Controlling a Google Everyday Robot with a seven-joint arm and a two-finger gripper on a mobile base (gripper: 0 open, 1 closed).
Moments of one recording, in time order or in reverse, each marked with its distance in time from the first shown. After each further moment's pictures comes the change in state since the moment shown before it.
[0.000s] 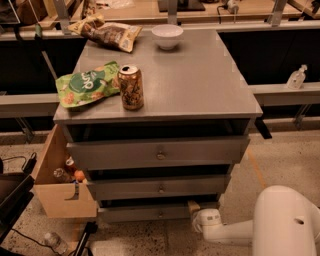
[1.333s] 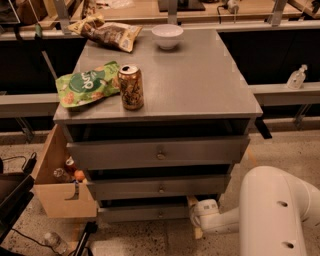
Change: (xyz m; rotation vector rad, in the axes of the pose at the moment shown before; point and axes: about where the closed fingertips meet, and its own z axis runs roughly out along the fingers) arm -0.008 -0.015 -0.027 -0.092 0.019 0.003
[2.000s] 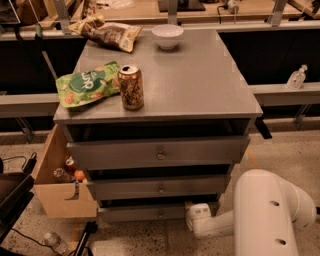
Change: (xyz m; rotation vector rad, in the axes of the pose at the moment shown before) arm -0.007 0.014 0.024 -0.008 0.064 0.022
